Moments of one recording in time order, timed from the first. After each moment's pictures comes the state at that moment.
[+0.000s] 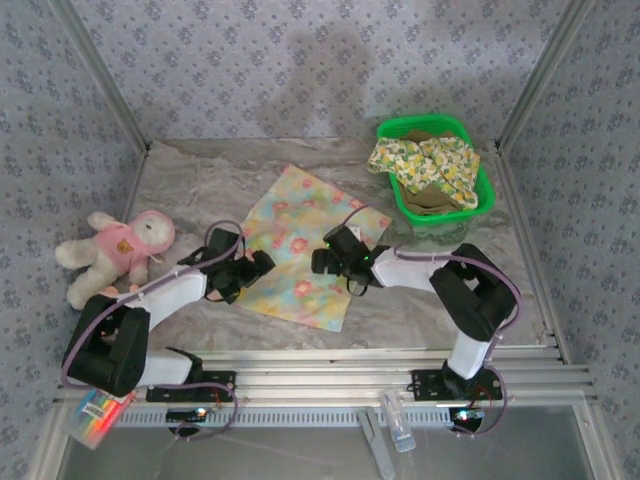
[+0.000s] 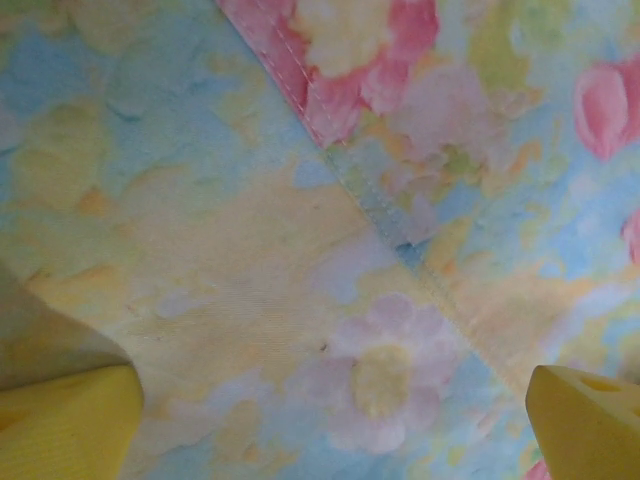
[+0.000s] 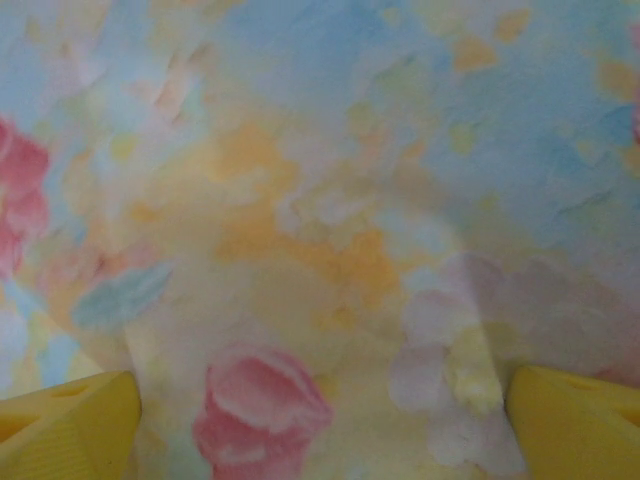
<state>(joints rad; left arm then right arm) -0.41 1.32 0.58 -0.32 0.20 -1.00 0.76 1.76 0.94 -0.12 0.16 0.71</state>
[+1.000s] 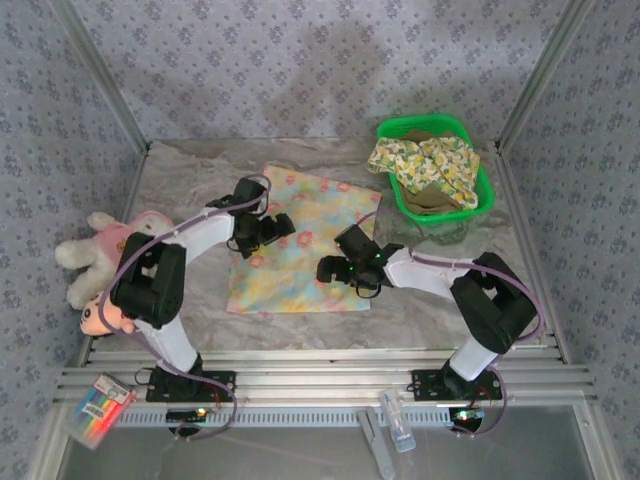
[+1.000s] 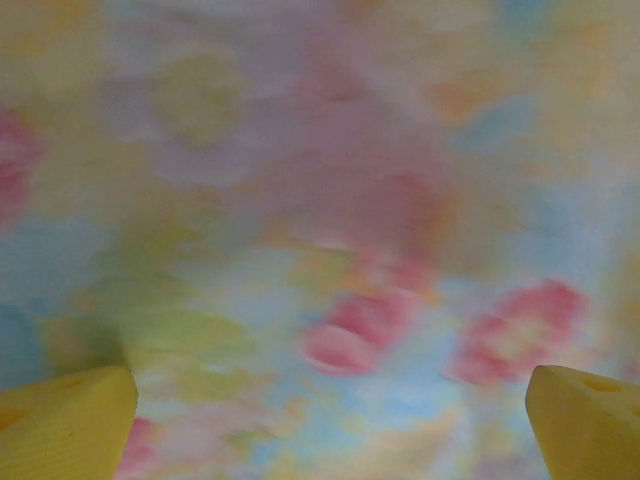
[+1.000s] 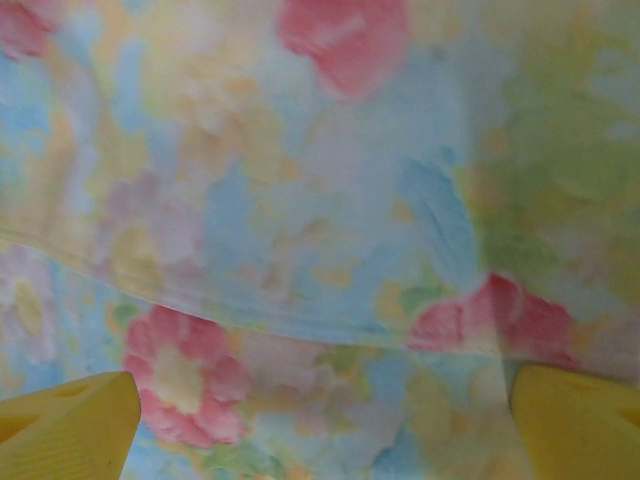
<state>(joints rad) -0.39 1.77 1.15 -0.55 0.18 -0.77 0.75 1.63 0.88 -0.31 -0.05 0.80</state>
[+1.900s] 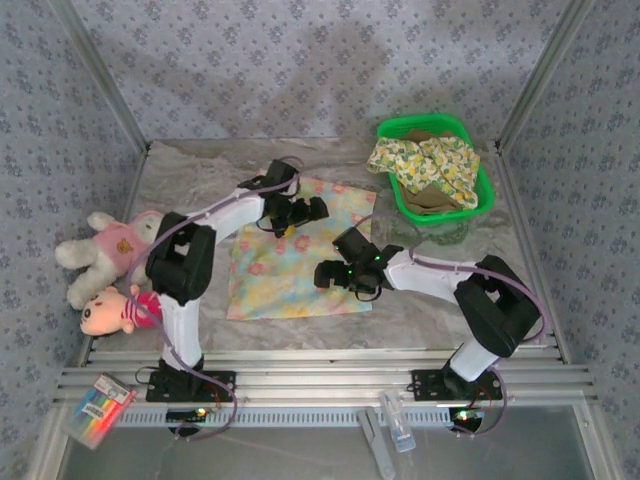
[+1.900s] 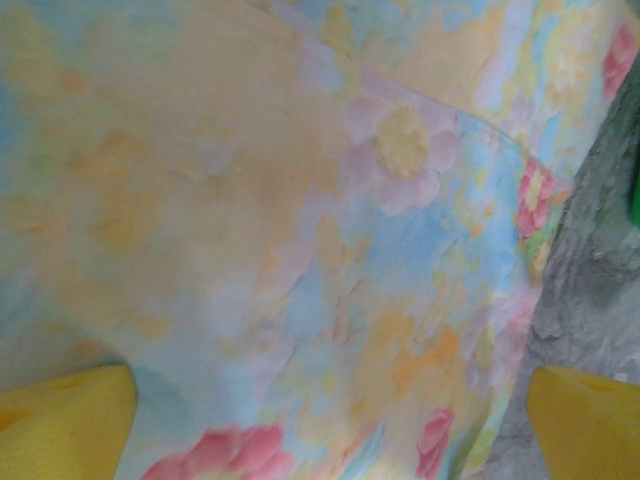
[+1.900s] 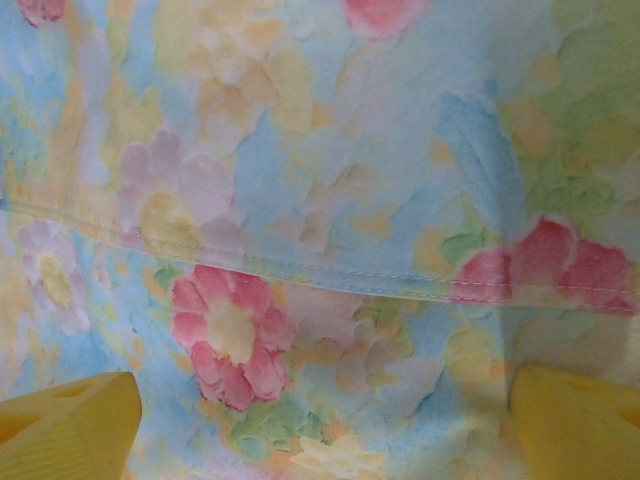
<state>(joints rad) -0.50 2.02 1.50 -0.54 0.33 -0.72 0.78 1.61 0.88 -0.34 -0.09 0.80</state>
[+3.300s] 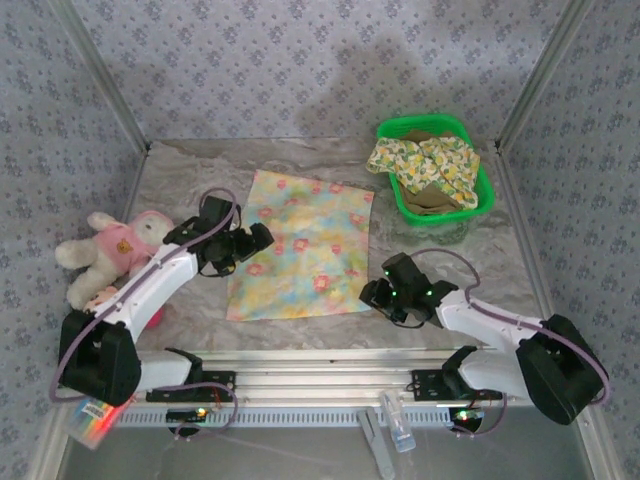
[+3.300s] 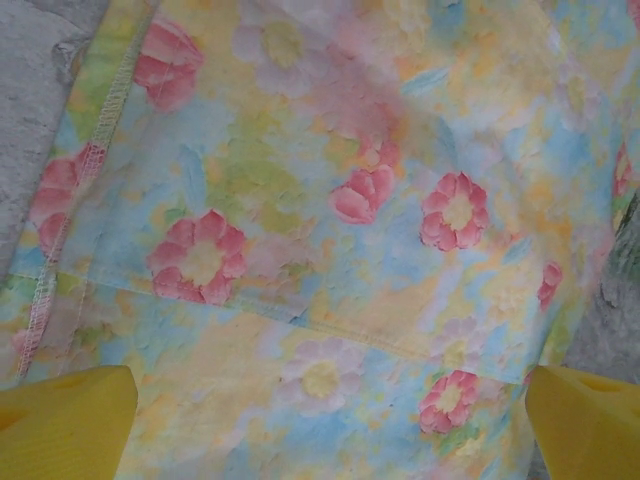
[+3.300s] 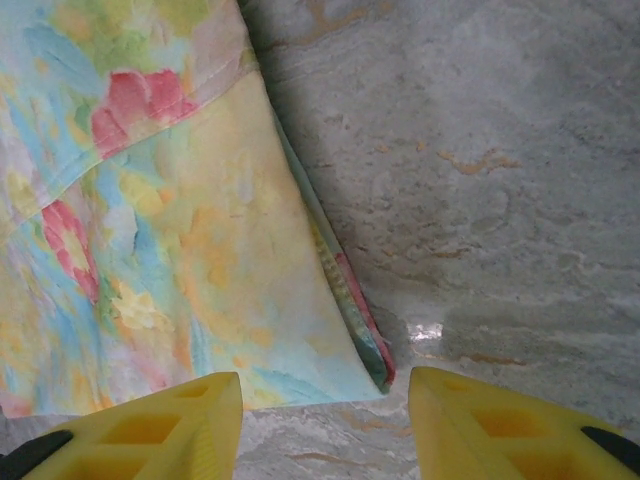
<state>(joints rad) -0.37 1.26 0.91 -0.66 0.14 -0.86 0.65 1.17 0.45 -0.27 -0.18 1.12</state>
